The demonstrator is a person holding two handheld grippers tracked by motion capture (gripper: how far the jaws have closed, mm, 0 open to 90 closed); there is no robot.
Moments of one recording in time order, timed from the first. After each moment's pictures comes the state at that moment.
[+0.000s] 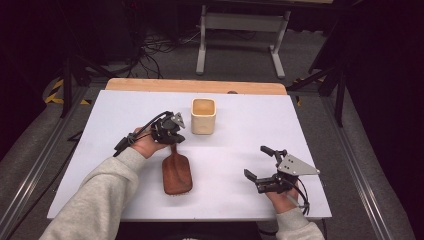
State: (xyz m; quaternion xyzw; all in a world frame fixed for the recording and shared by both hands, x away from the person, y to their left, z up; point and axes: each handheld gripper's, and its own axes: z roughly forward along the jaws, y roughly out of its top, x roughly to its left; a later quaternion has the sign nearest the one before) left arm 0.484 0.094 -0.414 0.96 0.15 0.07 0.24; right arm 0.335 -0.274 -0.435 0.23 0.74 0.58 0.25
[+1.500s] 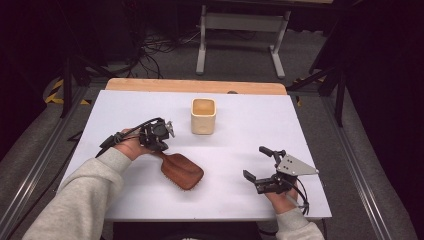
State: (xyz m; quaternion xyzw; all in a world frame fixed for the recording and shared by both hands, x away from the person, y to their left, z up) left arm 0.471 0.122 -0.417 0.98 0.13 0.06 0.12; right arm 0.335 -0.272 -0.436 0.23 0.74 0.58 0.25
